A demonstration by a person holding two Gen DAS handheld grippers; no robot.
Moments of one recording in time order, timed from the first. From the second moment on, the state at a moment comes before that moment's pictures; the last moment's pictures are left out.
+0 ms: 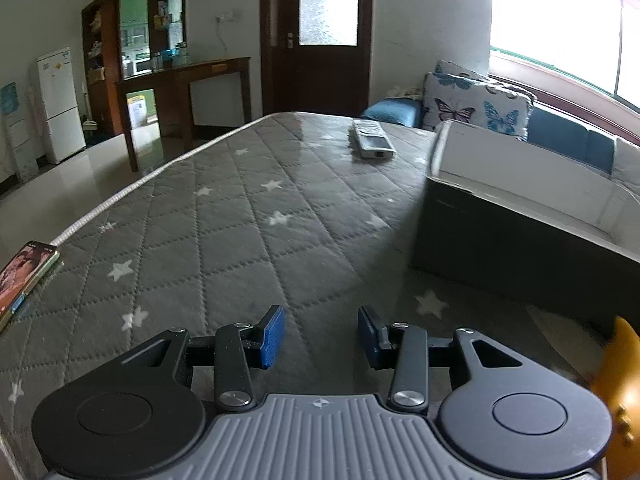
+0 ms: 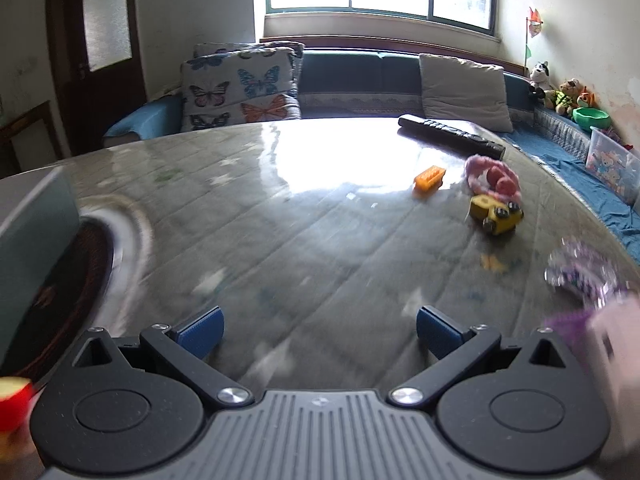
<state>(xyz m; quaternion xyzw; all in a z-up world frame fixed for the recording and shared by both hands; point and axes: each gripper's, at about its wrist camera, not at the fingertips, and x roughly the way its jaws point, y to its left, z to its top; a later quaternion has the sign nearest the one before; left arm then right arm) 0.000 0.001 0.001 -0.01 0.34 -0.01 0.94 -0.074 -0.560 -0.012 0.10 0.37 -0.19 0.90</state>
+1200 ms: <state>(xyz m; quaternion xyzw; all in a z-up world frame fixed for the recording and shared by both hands) -0.150 -0.093 0.035 0.05 0.34 -0.12 0.93 -0.221 -0.359 0.040 0.05 0.26 -0.02 0.96</state>
